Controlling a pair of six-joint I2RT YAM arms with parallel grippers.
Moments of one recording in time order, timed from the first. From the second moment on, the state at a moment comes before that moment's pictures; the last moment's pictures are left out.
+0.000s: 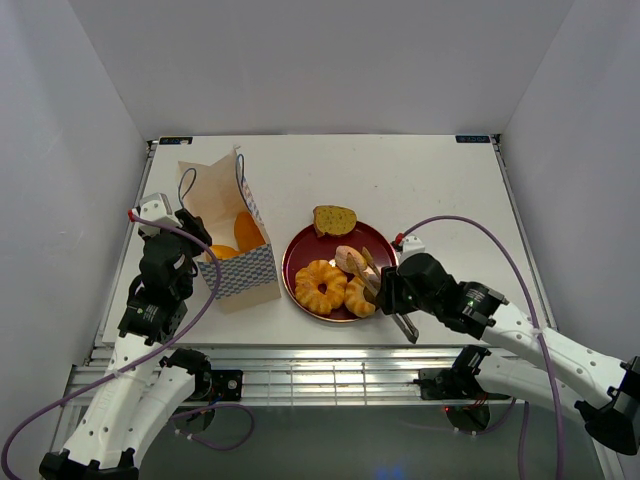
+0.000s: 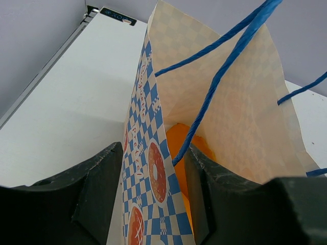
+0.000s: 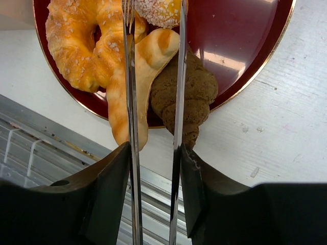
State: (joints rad) left arm -0.29 0.62 0.72 -0.26 -0.51 -0.32; right arm 0.91 0.83 0.66 -0.60 0.16 0.53
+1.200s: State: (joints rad) left arm -0.29 0.62 0.72 -0.26 -0.51 -0.32; right arm 0.88 0.90 0.84 -0.65 0.08 0.43
